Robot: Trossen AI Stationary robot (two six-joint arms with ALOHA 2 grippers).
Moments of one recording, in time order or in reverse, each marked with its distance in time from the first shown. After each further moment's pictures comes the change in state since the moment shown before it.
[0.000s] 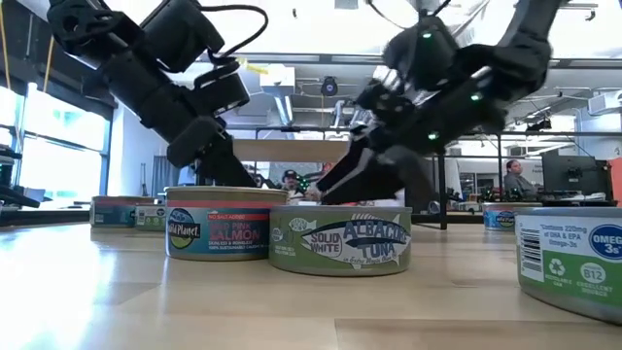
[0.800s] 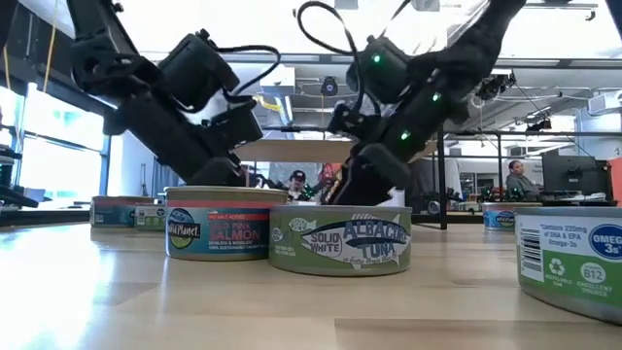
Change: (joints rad) left arm 0.065 0.214 -0.001 0.228 0.104 0.019; right arm -0.109 0.043 0.175 -0.395 -0.133 0.264
